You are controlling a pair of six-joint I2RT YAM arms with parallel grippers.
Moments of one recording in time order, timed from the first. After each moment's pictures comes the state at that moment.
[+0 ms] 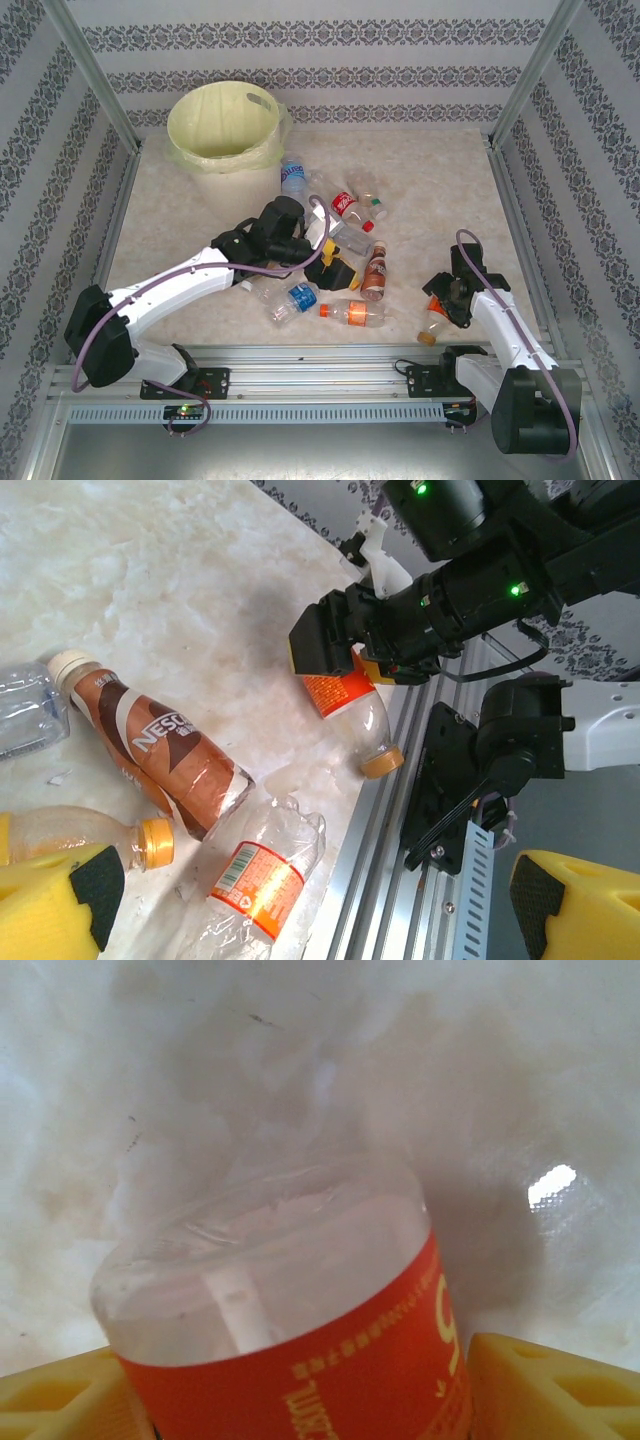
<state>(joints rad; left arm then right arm) -0.78 1.39 1.09 -0.30 0.56 -0.20 -0.04 0.98 0.49 -0.79 -0.02 0.83</state>
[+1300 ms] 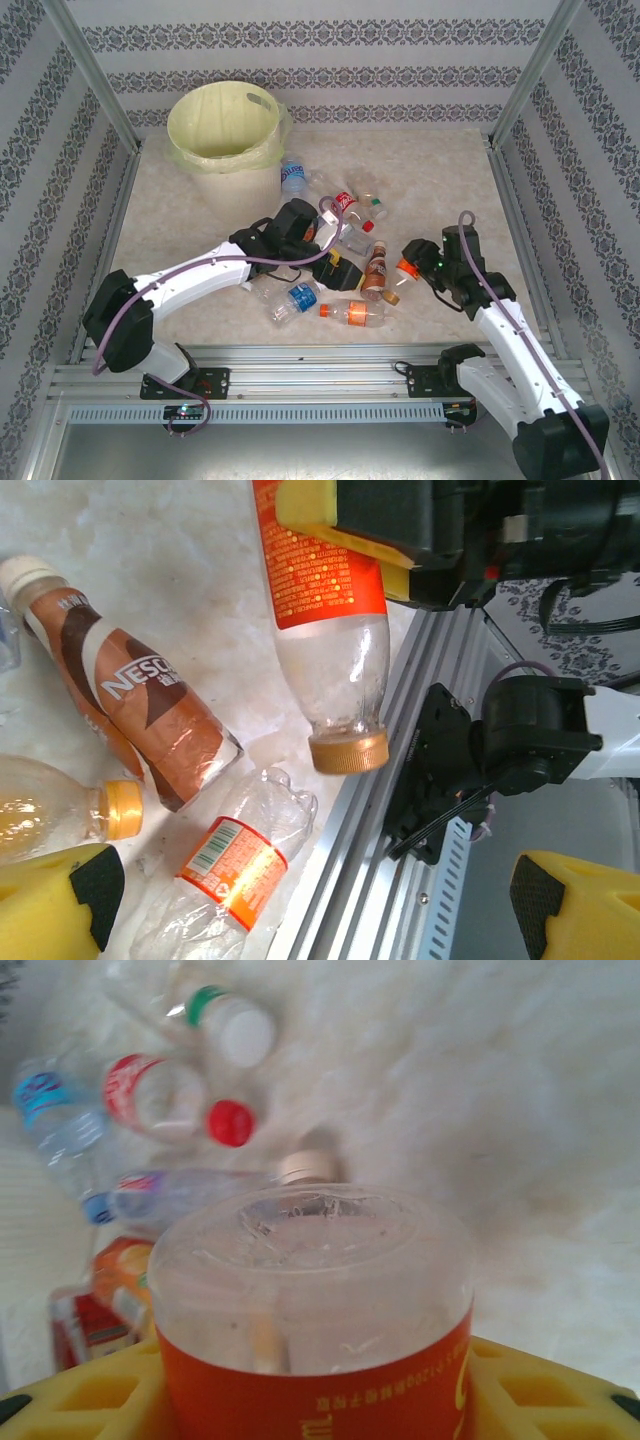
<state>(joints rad) -0.79 1.51 1.11 -0.29 0.61 -0.33 0.23 0.82 0.64 -0.60 -0.14 0.95</state>
